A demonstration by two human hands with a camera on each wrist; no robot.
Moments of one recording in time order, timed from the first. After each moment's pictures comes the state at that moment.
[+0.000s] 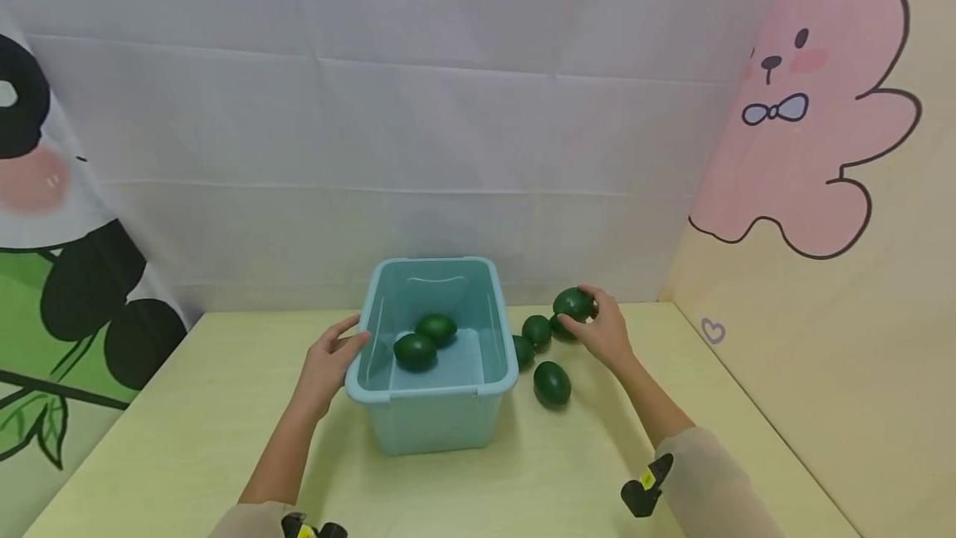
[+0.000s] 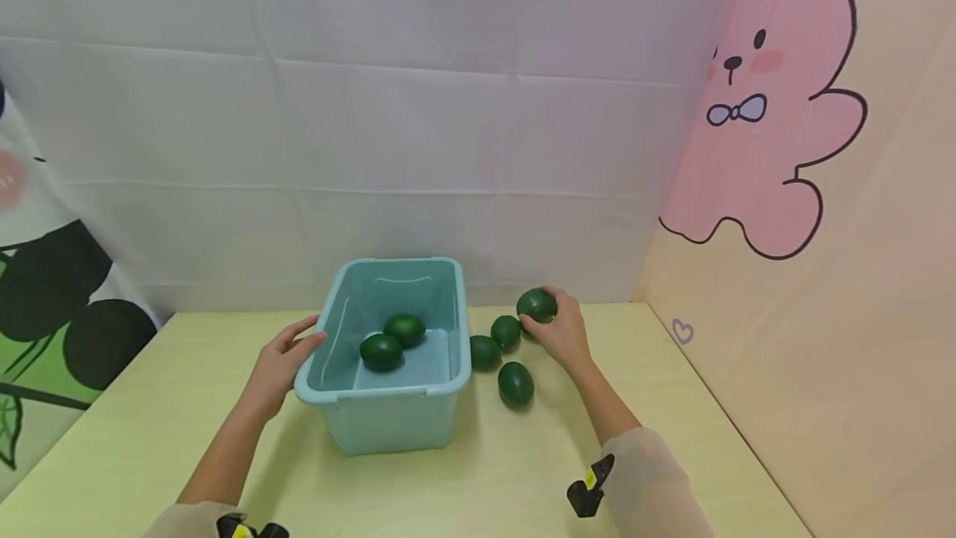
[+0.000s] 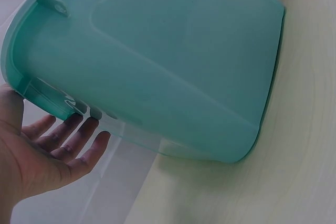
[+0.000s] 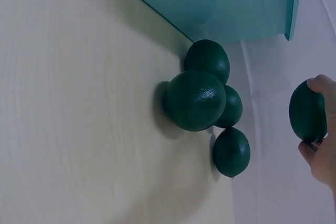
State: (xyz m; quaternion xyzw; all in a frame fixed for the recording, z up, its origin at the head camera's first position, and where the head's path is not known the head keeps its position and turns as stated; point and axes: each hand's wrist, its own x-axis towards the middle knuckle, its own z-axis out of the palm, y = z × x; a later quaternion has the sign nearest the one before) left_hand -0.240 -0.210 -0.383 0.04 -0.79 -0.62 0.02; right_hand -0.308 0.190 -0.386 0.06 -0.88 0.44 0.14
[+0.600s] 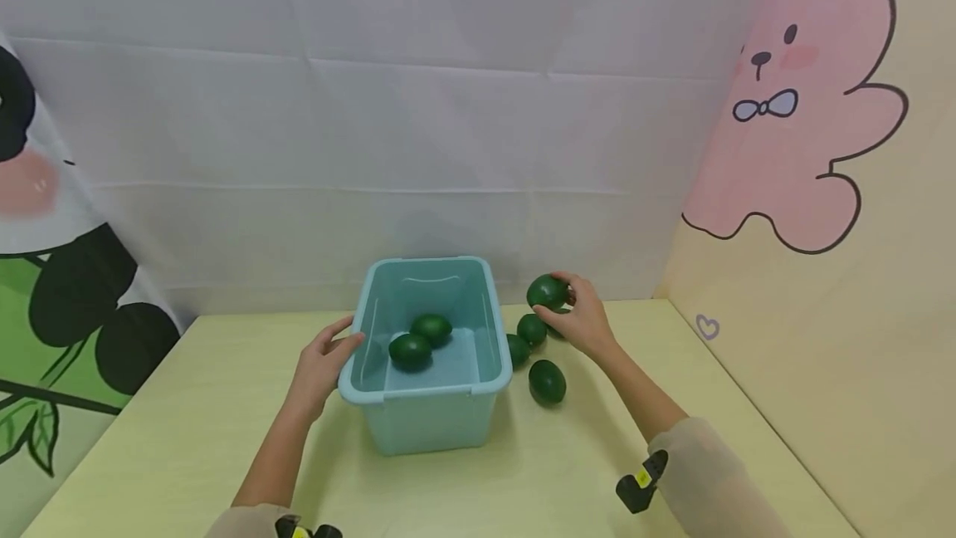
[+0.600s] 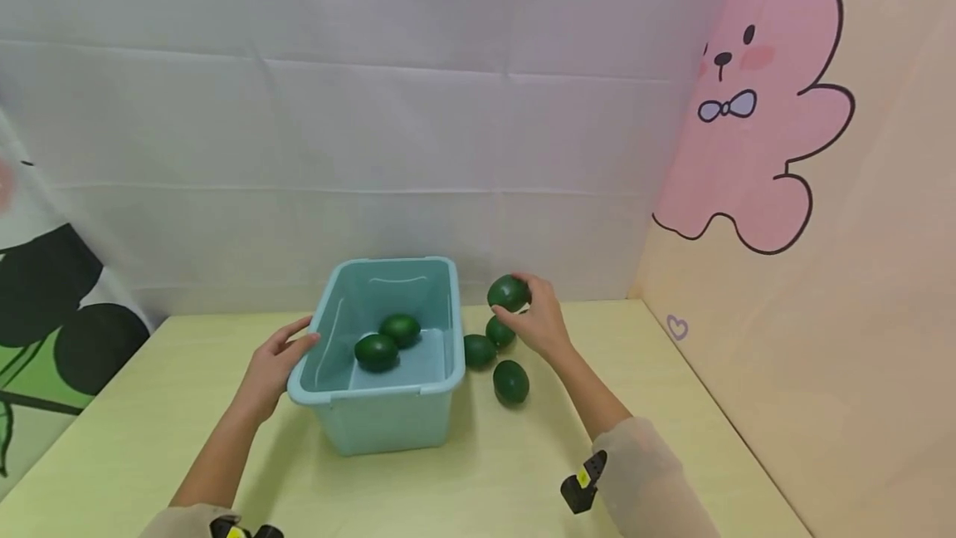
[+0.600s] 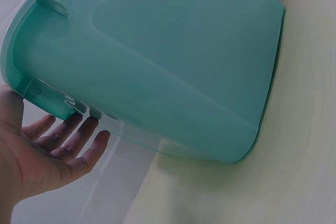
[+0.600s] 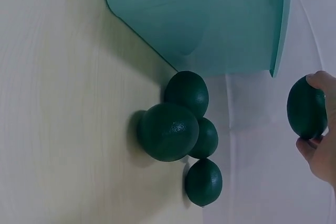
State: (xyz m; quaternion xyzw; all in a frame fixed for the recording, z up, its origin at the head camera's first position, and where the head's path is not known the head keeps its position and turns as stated) left_hand -0.241 -0.209 -0.382 0.04 -0.79 -0.61 0.02; right_hand -0.298 0.166 -0.357 0.12 -0.87 0.45 0.15
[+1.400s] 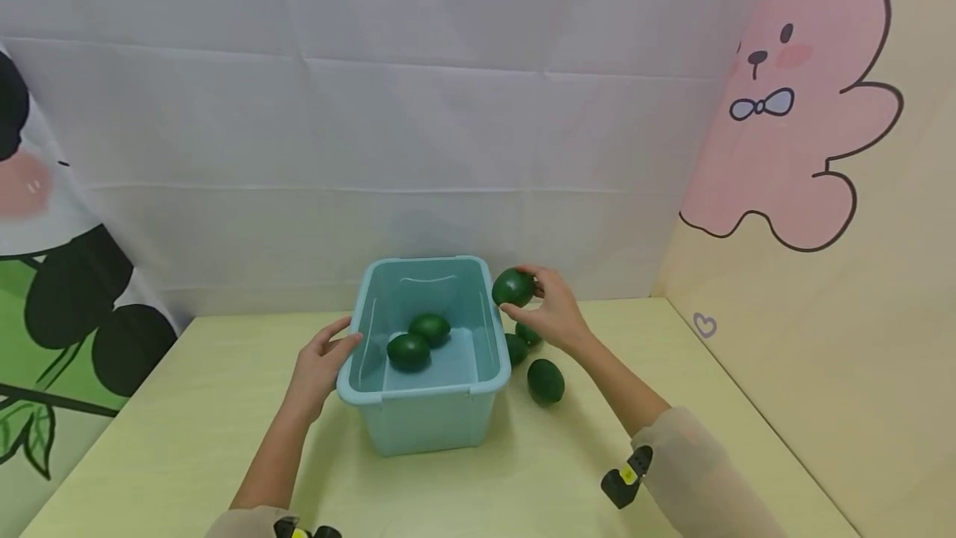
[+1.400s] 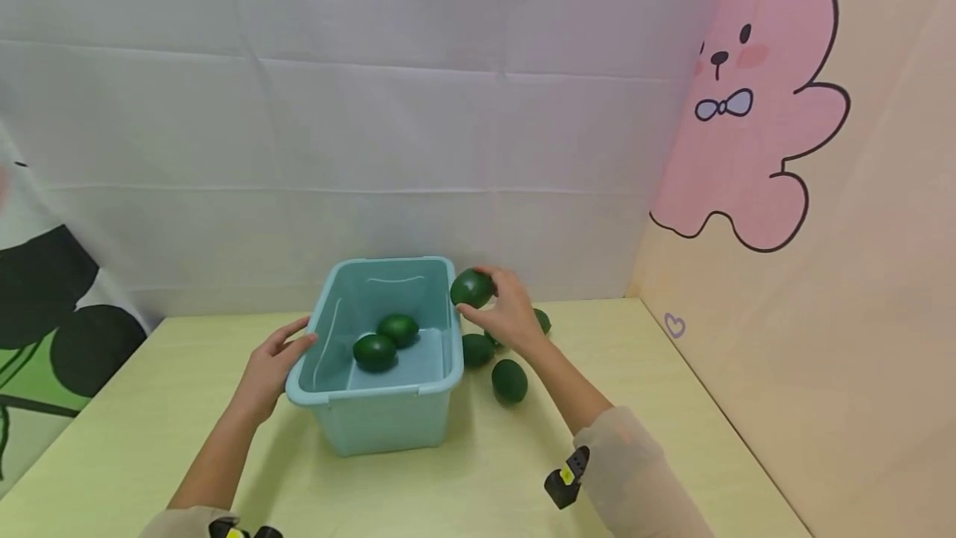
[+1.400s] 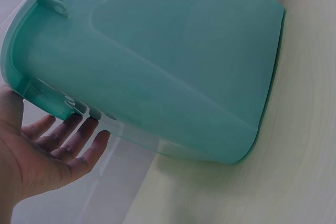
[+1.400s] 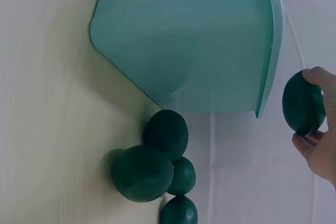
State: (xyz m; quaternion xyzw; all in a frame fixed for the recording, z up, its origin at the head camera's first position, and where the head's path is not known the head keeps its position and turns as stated) left_hand -0.241 -0.210 -0.383 0.04 -0.78 -0.62 0.02; right_hand -0.289 0.127 -0.333 0.19 -0.87 0.44 0.14
